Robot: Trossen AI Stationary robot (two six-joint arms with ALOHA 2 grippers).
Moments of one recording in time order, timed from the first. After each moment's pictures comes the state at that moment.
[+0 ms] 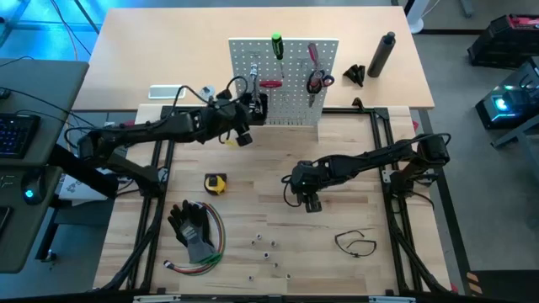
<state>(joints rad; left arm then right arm) 0.32 1.37 1.10 -0.23 -0.46 0.38 0.05 1.66 1.00 -0.47 0.01 -0.11</state>
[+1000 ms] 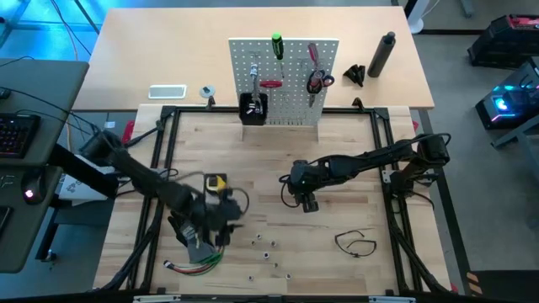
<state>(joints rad) -0.50 1.42 0.83 -0.26 -0.34 -0.39 0.05 1.66 1.00 -0.38 0.01 -0.18</state>
